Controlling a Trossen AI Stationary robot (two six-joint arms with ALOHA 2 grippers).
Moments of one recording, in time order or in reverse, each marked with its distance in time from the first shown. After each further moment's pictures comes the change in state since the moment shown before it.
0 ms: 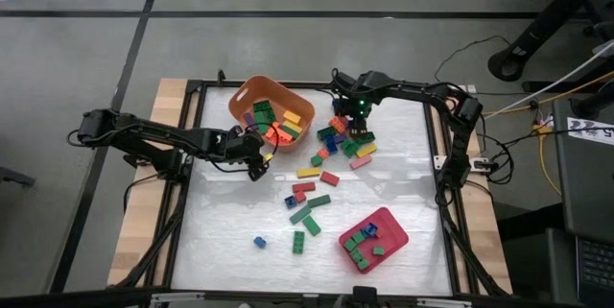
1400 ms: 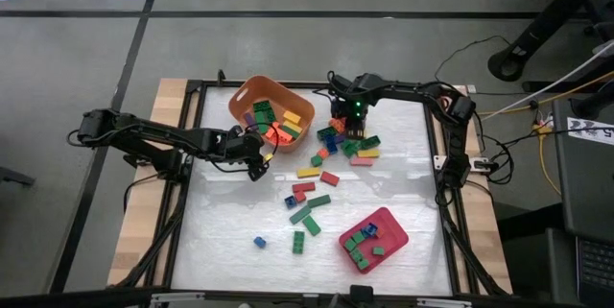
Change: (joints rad) left arm 0.000 0.000 0.000 0.000 0.000 0.001; right arm 0.000 0.063 0.006 0.033 -0.013 0.005
